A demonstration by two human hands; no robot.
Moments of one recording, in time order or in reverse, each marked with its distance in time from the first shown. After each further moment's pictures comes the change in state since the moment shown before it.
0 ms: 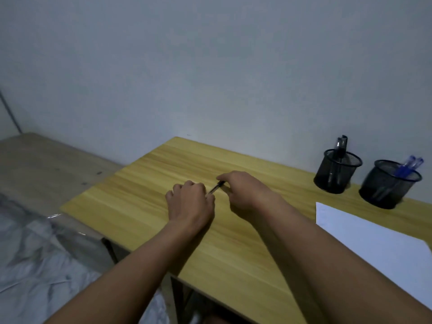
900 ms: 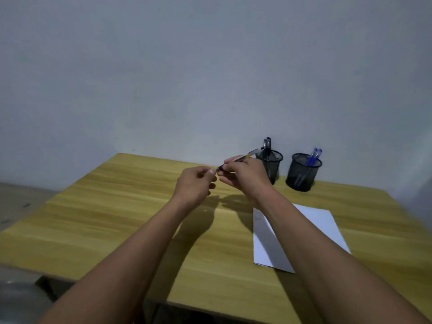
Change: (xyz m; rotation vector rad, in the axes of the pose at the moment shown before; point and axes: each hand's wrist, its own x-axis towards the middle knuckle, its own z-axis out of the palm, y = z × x) left_hand 0.006 0.113 -0.015 -1.018 -0.314 0.112; right_hand -0.105 0.040 -0.079 1.426 0.549 0.429
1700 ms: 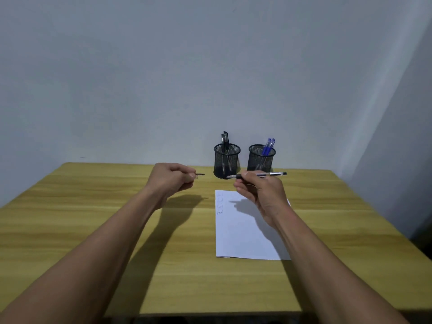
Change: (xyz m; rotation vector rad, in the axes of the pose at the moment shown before) left_hand 0.017 0.022 0.034 -0.183 -0.154 -0.153; right_hand -0.046 0.017 -0.119 0.256 0.253 -0.035
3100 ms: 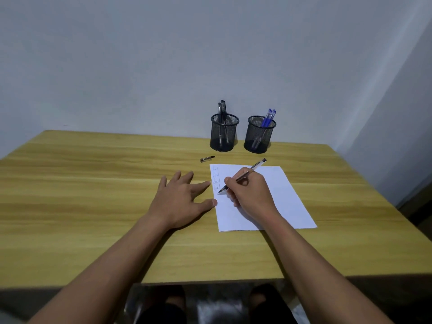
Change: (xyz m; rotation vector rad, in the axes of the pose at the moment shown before) left_hand -0.035 -0.098 0.013 1.207 -0.264 0.344; right_hand -0.020 0.065 -0.011 -0.710 0.004 -0.125
